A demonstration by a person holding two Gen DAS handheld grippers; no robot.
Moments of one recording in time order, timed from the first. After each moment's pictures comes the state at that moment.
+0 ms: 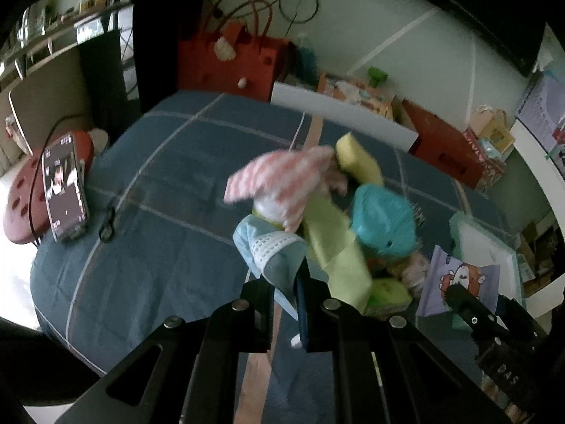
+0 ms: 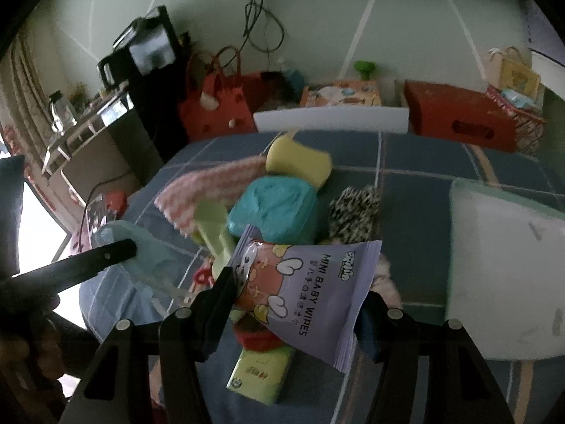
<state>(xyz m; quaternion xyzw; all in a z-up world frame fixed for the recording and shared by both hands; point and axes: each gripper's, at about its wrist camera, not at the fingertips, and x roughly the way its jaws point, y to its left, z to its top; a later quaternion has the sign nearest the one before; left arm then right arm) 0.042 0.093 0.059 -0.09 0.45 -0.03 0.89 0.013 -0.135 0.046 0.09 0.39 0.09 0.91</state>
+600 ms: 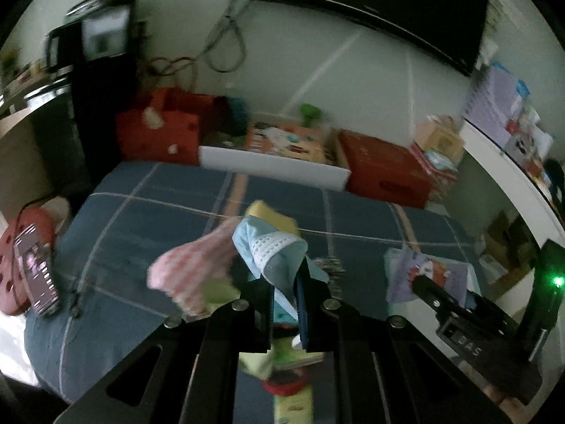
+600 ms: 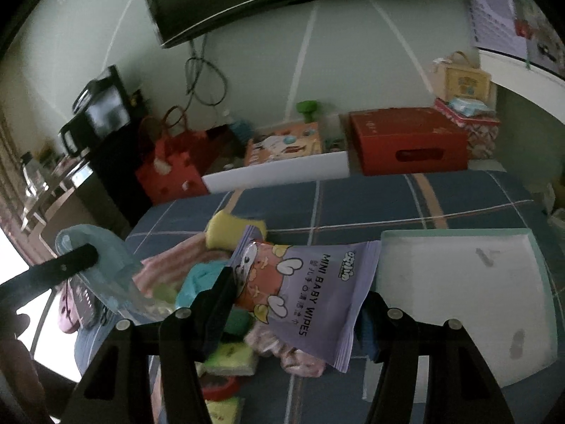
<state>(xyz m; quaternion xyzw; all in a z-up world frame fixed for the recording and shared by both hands) 0.070 0.003 0.134 -0.05 0.38 -0.12 0.91 0.035 -0.218 0.092 0.14 0.34 0.01 0.93</state>
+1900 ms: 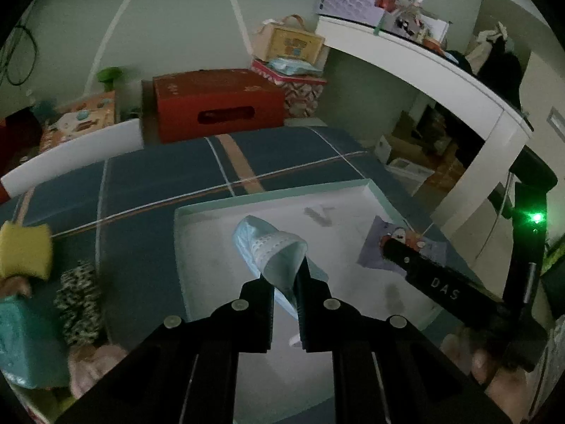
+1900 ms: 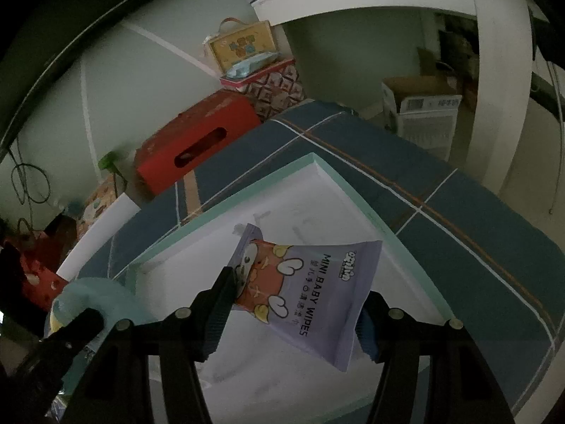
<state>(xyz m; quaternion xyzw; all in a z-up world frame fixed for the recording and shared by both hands) 0.084 -0.265 0.032 0.06 0.42 -0.37 0.83 -0.028 -0.448 -0.001 0.29 0.34 -0.27 0.85</state>
